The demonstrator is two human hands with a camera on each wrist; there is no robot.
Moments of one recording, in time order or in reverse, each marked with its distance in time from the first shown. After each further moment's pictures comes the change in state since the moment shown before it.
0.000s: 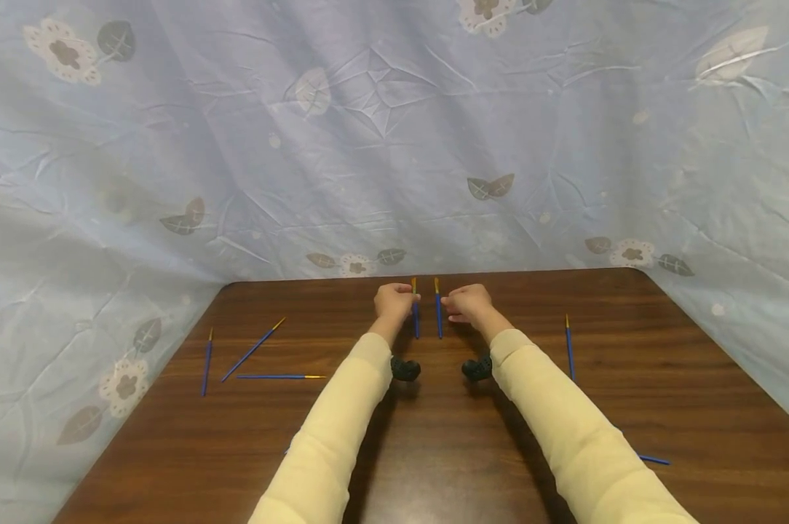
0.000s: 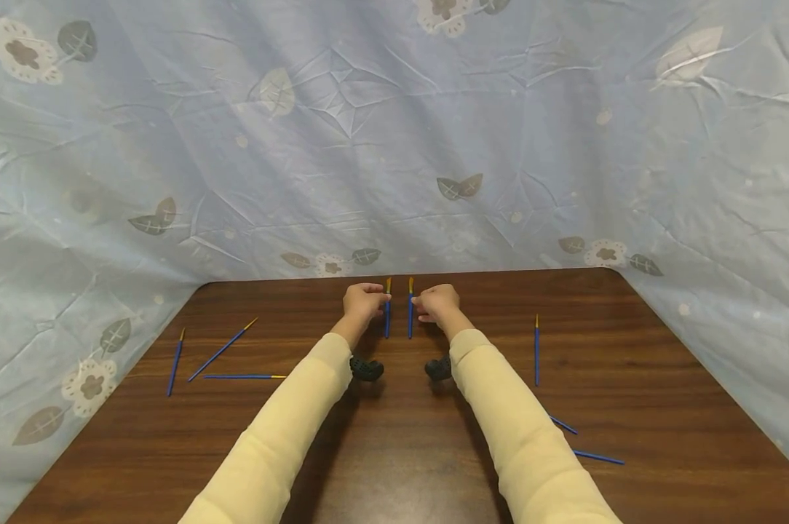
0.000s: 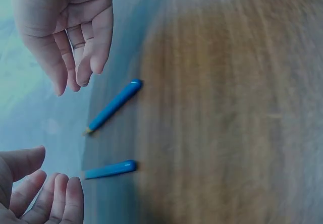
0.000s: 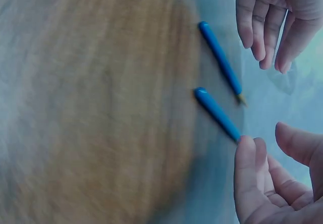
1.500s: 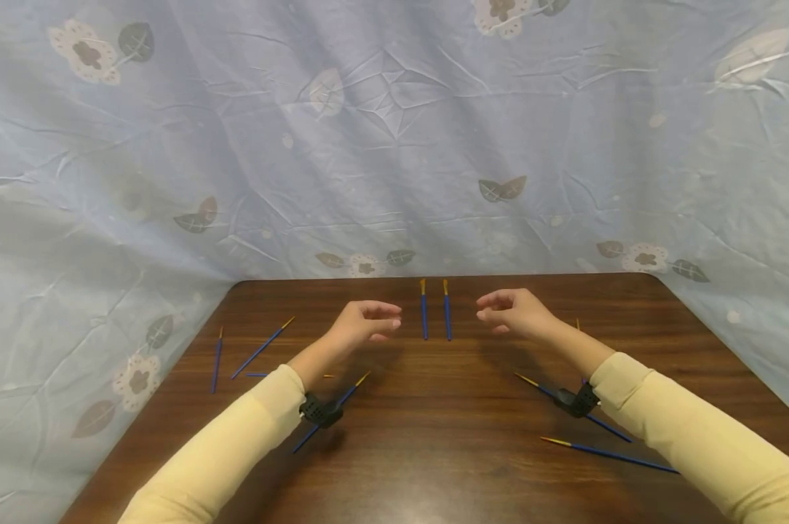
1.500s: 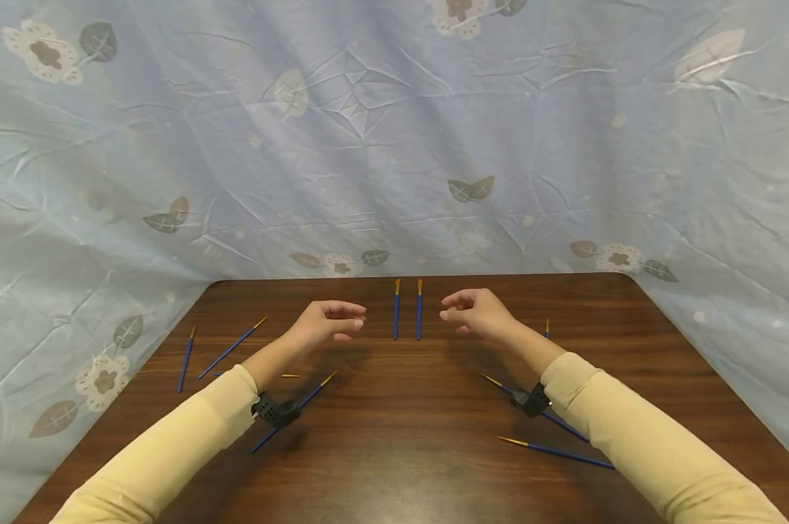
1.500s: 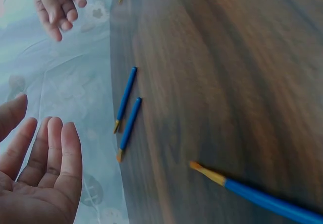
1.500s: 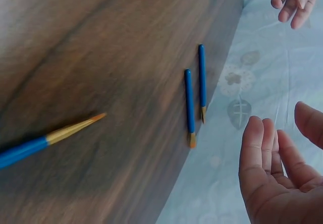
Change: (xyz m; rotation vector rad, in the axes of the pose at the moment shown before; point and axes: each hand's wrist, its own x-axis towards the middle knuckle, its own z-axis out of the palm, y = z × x) left_hand -0.055 -0.006 -0.121 -0.155 -0.549 0.166; right_hand -0.079 -0.015 -0.070 -0.330 -0.301 -0.352
